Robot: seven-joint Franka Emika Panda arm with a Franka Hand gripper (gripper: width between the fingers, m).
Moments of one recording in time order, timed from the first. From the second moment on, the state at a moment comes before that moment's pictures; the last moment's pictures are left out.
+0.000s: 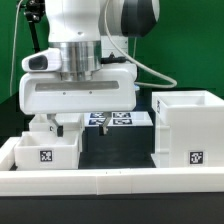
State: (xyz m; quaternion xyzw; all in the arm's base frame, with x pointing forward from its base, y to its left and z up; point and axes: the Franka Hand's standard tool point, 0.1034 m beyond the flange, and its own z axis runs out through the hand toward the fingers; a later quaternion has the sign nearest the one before) arm 0.520 -0.087 0.029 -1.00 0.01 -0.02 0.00
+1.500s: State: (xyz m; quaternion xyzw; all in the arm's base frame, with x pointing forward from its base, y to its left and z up) arm 0.510 -0.087 0.006 -1.00 0.00 -0.02 -0.01
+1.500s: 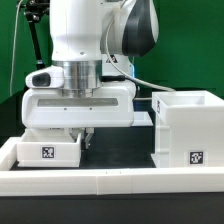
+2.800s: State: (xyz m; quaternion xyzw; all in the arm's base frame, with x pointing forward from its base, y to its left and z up) arm 0.523 -0.057 0.037 -1.00 -0.03 -0.04 0.00
